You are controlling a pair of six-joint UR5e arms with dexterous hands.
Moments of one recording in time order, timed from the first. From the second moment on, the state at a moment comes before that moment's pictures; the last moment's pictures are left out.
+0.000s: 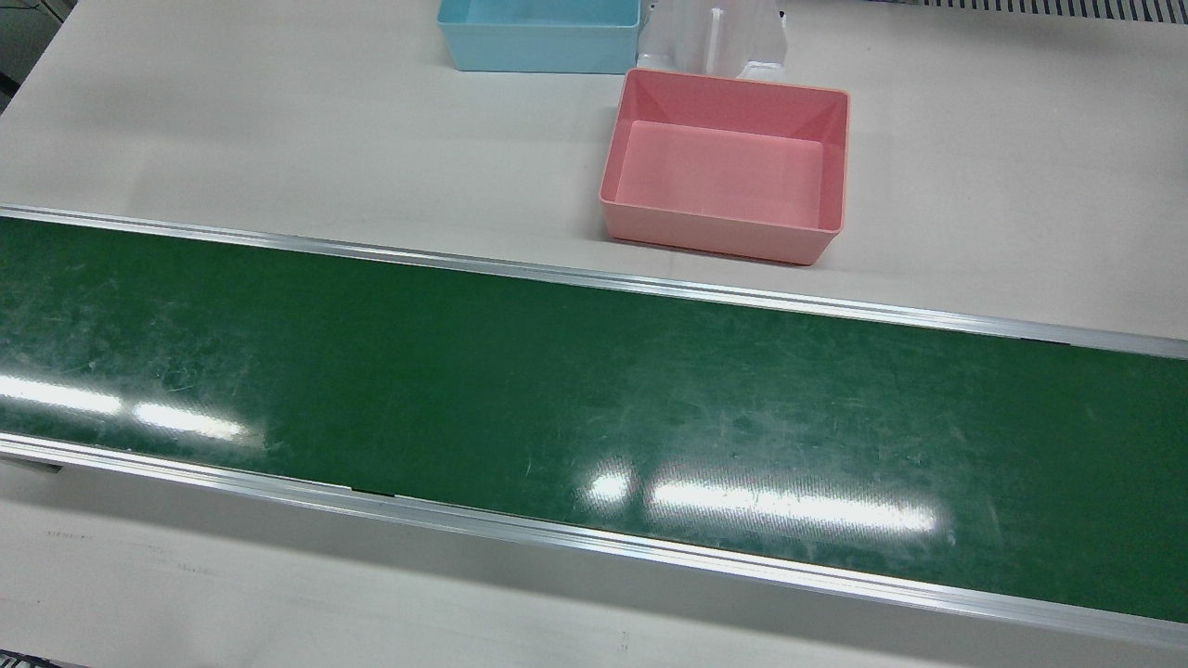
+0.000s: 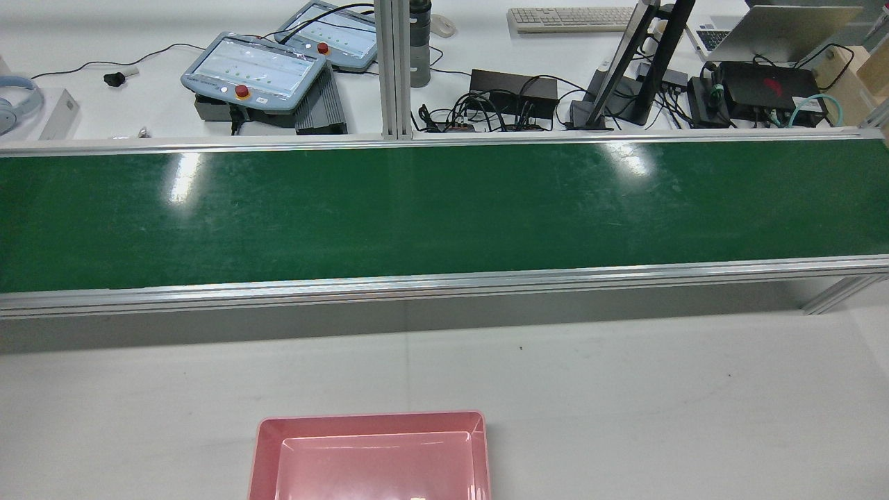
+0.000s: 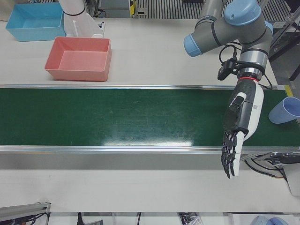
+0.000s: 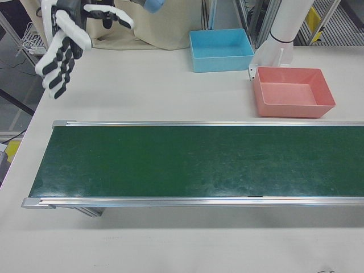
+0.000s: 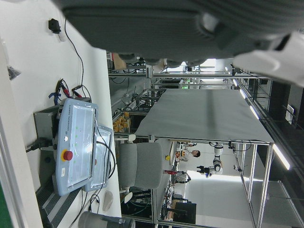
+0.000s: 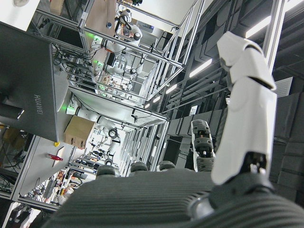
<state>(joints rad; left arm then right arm) -1.45 -1.84 -1.63 0.25 1.82 -0.01 1.59 -1.68 2.38 -3.63 -1.57 -0.33</state>
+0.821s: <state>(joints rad) -1.45 -1.84 -1.62 0.25 1.82 -0.01 1.63 -1.58 1.99 -3.40 -1.56 -0.36</state>
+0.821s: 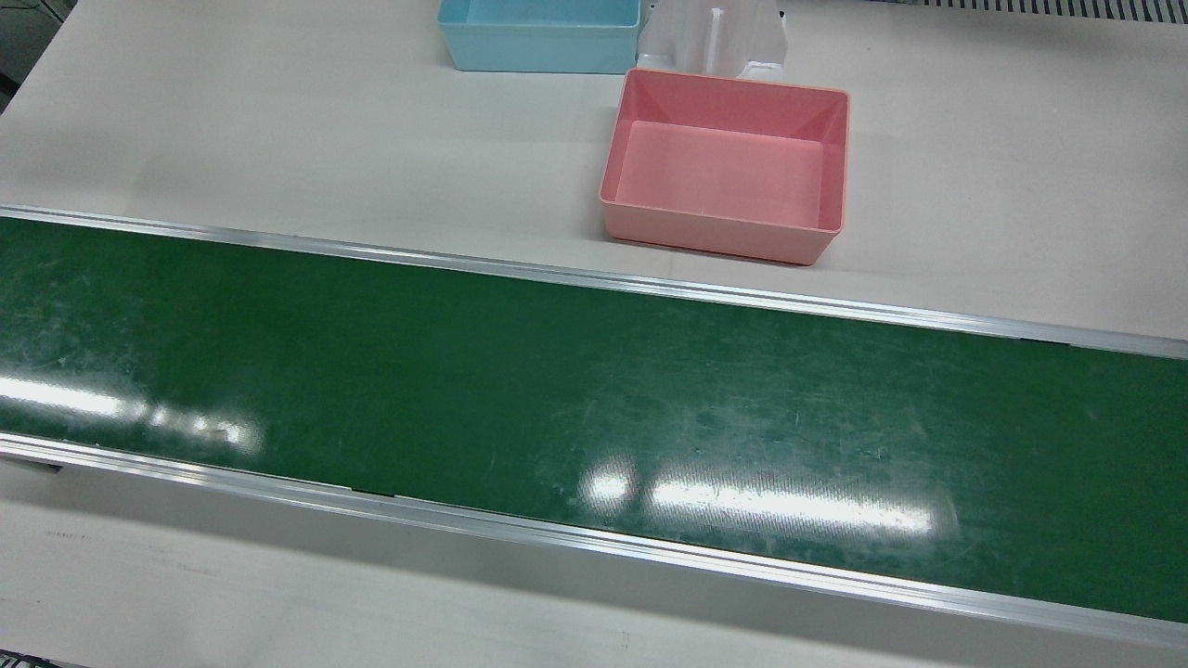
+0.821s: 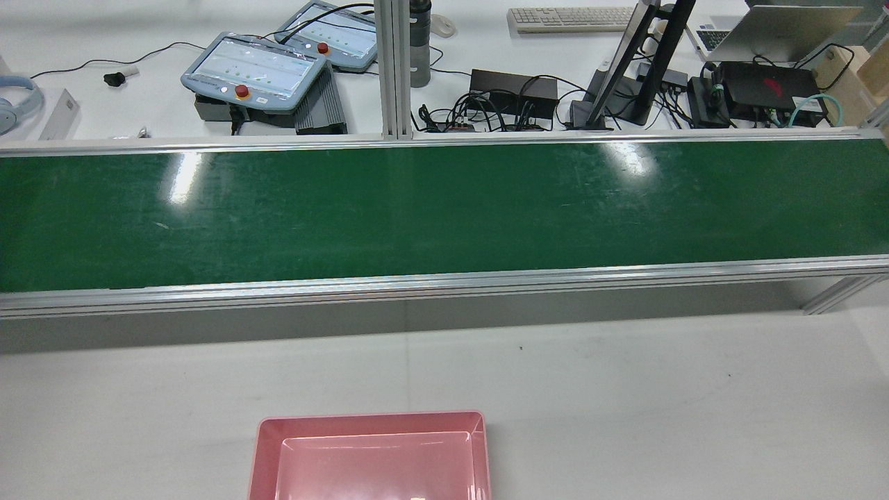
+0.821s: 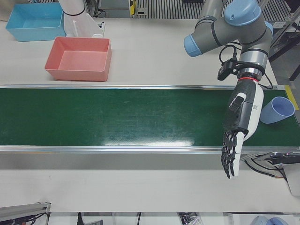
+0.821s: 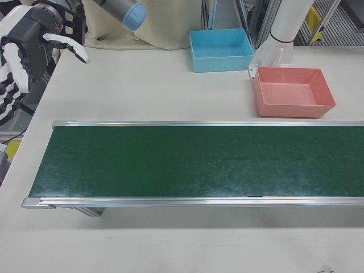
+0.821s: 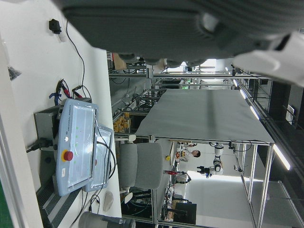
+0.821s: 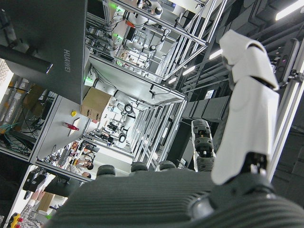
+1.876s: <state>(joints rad) -1.45 -1.84 -1.62 0.25 1.81 -0.01 1.63 -1.56 1.82 -3.34 -1.56 -0.36</state>
